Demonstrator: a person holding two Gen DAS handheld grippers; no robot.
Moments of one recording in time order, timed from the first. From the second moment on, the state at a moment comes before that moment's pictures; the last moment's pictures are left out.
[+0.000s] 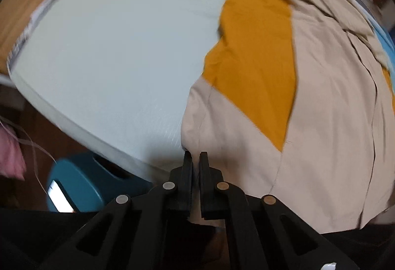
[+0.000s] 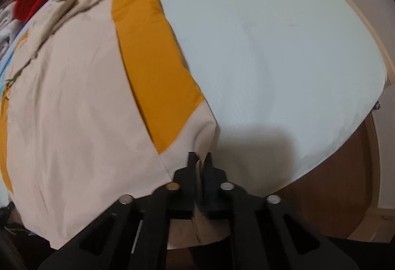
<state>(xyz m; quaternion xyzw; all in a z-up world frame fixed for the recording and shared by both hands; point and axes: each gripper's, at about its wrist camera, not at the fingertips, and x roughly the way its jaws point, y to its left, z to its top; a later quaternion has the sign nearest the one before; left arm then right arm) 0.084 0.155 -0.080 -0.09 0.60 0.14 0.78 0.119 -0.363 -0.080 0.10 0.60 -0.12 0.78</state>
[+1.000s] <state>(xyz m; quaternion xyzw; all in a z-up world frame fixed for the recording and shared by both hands) 0.075 0.183 -0.102 -0.18 0.63 0.12 0.74 0.108 -0.377 -0.079 0.14 0.61 -0.13 0.77</state>
